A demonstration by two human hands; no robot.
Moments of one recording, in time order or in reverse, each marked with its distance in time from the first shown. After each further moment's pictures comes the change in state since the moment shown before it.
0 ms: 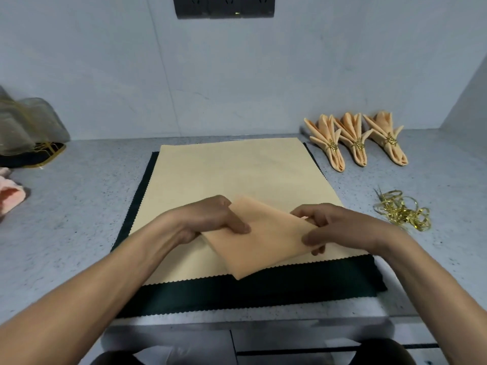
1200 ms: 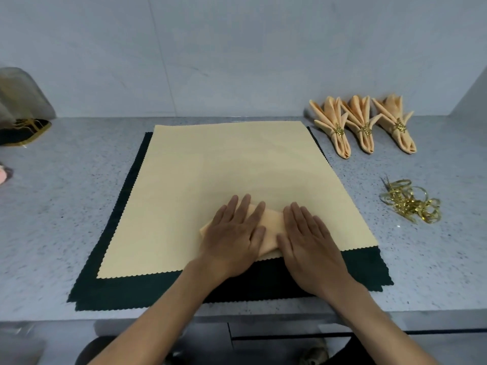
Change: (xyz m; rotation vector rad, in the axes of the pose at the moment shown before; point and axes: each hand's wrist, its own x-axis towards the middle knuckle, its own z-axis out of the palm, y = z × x) left_hand 0.047 -0.071 0.078 0.945 0.458 0.272; right_hand 0.034 0.047 0.101 -0.824 0.449 0.161
